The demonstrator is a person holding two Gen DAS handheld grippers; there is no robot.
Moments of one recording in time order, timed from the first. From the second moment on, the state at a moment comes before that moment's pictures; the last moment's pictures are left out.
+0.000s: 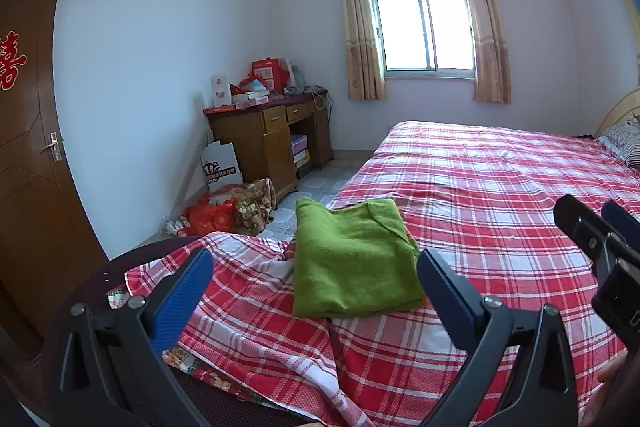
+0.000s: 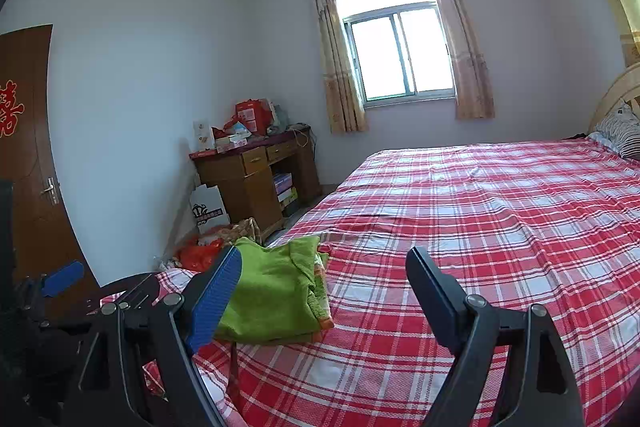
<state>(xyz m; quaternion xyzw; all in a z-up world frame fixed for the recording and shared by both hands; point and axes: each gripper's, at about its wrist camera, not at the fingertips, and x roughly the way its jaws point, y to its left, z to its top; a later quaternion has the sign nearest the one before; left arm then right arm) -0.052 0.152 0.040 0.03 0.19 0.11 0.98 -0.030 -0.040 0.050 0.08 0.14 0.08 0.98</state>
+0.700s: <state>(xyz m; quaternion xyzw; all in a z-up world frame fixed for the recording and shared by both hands) -0.048 0.153 0.037 0.03 0.20 0.12 0.97 -0.024 -0.041 0.047 0.08 0.15 0.08 0.98</state>
